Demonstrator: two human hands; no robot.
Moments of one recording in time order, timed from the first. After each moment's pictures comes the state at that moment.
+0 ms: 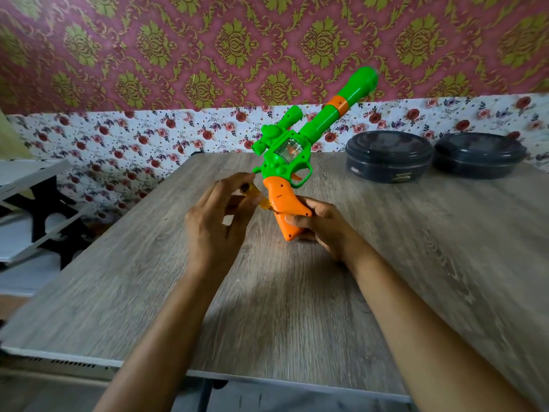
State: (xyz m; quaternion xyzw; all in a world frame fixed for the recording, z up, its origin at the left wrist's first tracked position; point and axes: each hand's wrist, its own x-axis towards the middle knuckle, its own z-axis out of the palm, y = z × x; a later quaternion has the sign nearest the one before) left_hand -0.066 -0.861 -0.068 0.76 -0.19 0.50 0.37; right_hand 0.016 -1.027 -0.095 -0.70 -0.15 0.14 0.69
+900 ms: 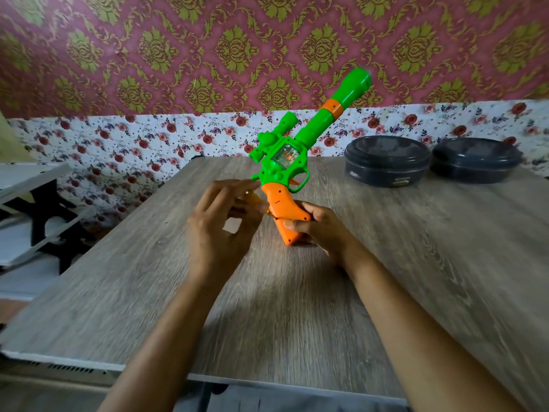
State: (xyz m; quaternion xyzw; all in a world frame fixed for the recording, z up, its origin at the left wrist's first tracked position) left_hand -0.067 -0.865 -0.066 0.74 -0.21 0.50 0.39; right_hand 0.010 -1.024 -0.089 -0.70 -0.15 0.13 0.68
